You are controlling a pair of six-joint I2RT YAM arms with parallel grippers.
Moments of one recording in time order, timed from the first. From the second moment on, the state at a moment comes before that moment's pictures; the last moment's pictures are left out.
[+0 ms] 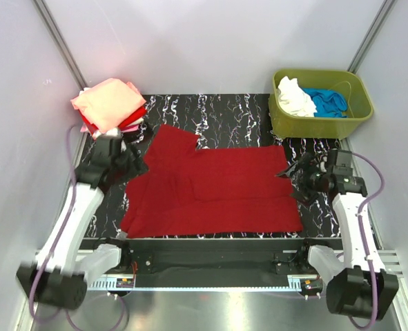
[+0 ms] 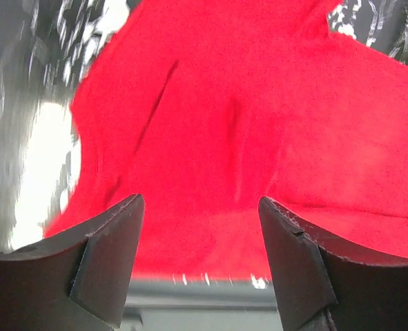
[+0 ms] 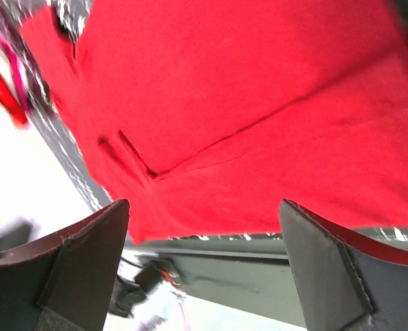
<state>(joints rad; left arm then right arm) -0.18 0.96 0.99 -0.87 -0.03 -0.57 -0.16 0.93 0.81 -0.85 -0.44 0.76</state>
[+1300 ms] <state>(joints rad) -0.08 2.45 2.12 -0.66 0.18 -0.24 0.48 0.91 0.28 0.07 -0.34 0.92</state>
